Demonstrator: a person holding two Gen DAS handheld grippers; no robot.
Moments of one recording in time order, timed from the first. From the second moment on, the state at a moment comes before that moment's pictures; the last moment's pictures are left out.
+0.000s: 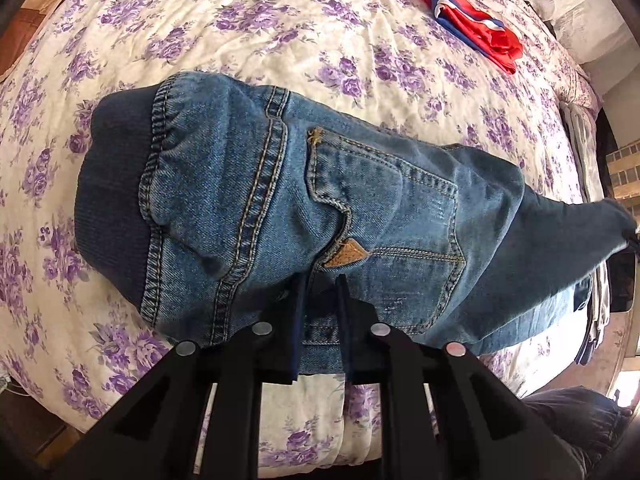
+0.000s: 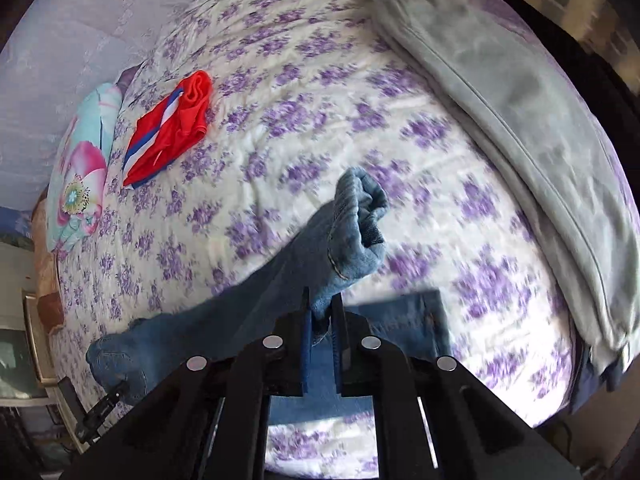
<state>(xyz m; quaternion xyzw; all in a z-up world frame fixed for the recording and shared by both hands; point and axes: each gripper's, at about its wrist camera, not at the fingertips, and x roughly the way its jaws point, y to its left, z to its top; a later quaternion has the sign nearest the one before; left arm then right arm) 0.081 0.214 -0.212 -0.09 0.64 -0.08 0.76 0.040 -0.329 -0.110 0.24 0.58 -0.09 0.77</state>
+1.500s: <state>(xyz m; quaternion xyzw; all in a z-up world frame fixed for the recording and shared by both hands) 0.057 0.059 -0.246 0.01 0.68 -0.16 0.71 0.077 -0.144 -0.157 0.04 0.56 0.20 0.80</state>
